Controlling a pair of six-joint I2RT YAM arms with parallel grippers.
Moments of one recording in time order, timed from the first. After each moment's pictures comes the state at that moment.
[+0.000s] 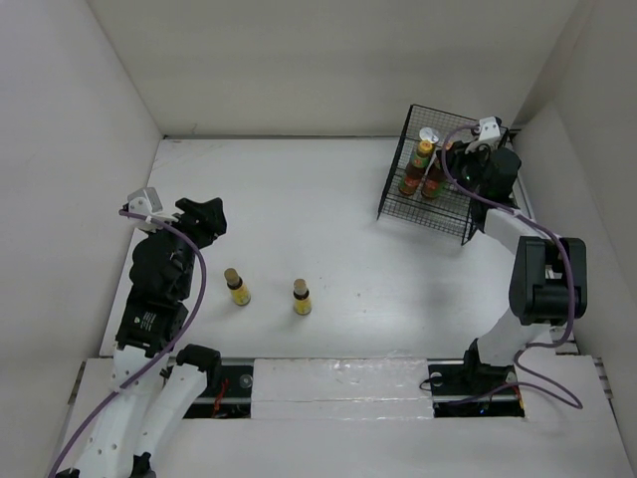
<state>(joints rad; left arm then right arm) -0.26 0.56 0.80 -0.28 -0.28 -0.56 -0.07 1.67 1.02 0.64 -0.40 0.03</state>
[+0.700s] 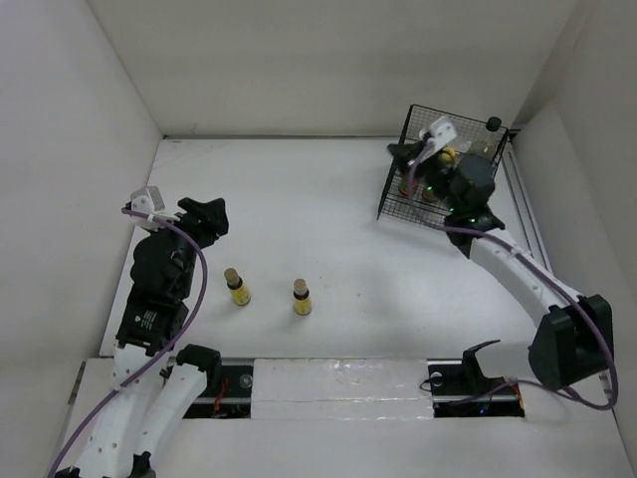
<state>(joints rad) -0.26 0.57 0.80 -0.28 -0.26 -0.56 0.22 1.32 1.00 0.53 -0.31 -0.05</state>
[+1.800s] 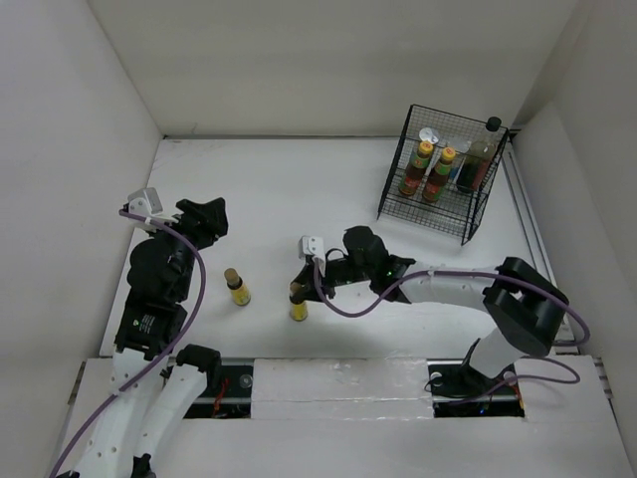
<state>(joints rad) -0.26 0.55 0.80 -0.26 -0.23 -0.56 0.94 1.57 0.83 0.42 -0.68 -0.19</state>
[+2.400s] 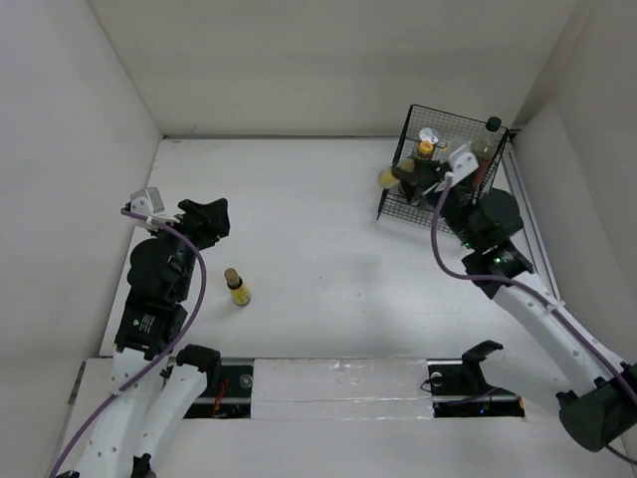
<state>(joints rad) -0.26 0.55 0.80 -0.26 -0.21 -0.56 0.52 1.01 0.87 0.35 -0.22 -0.15</state>
